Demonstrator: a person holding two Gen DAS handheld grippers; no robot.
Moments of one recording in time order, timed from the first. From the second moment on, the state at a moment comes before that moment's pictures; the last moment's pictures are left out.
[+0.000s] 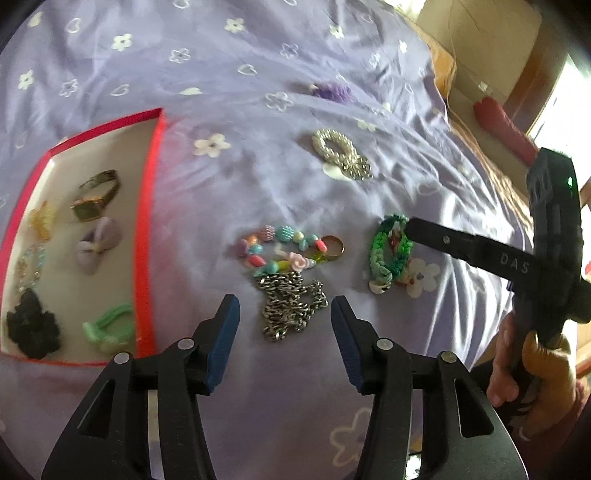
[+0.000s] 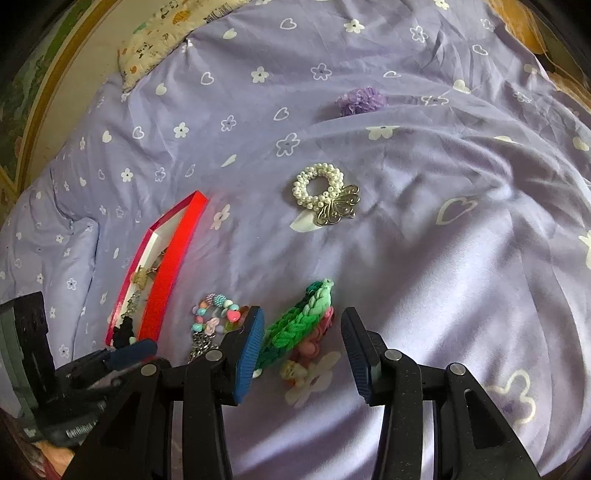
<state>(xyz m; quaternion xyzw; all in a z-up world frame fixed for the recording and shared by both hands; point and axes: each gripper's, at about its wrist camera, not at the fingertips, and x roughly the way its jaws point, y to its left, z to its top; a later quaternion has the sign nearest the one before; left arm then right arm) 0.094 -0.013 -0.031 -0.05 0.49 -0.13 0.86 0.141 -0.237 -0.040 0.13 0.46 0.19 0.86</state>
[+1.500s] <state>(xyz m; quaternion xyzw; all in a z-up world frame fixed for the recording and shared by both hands) 0.052 0.085 0.030 -0.14 0.39 -0.10 0.90 0.109 -0.146 -0.002 0.13 0.43 0.30 0.84</state>
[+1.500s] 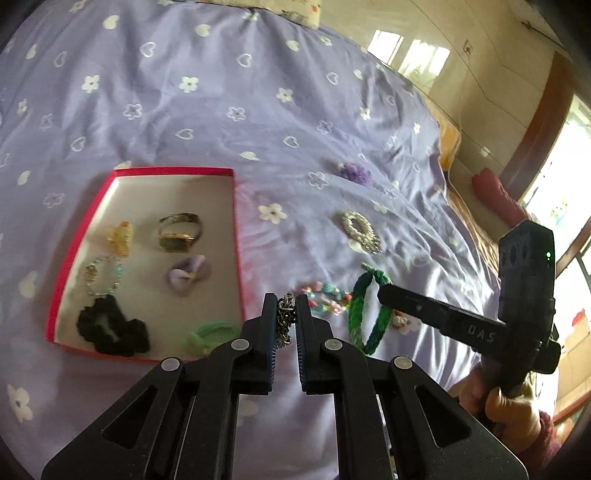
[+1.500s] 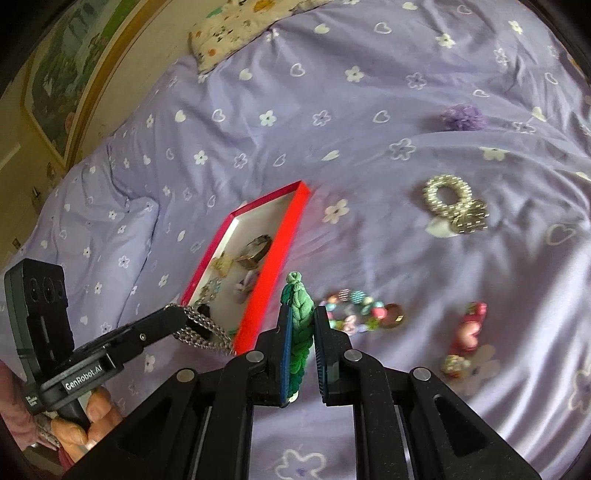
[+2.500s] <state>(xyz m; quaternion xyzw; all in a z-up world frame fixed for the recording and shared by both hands) 0.062 0.208 0.014 -0.20 0.38 0.00 0.90 0.138 -0.026 -0.012 0.13 0.45 0.37 0.80</state>
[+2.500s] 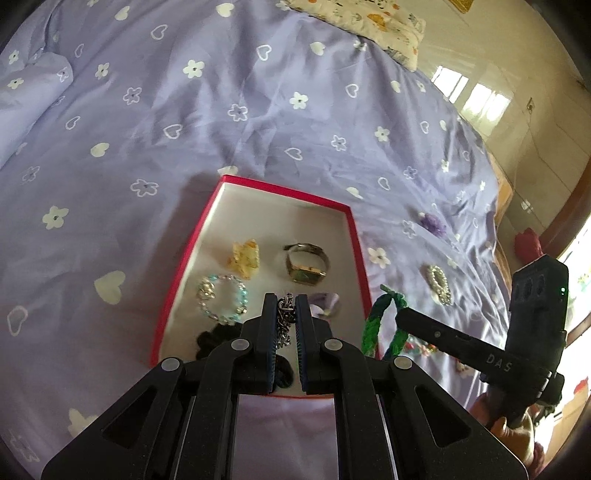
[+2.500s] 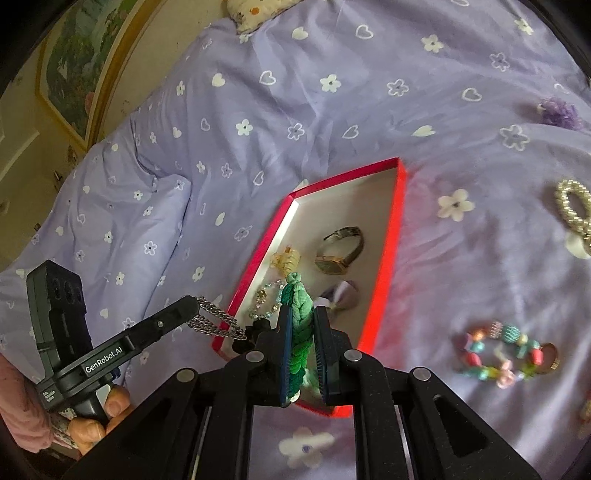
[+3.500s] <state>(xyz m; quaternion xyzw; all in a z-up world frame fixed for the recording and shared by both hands) 0.086 0.243 -0.063 -0.19 0.45 0.06 0.87 0.167 0.024 -0.057 0.03 0.49 0.34 0.80</state>
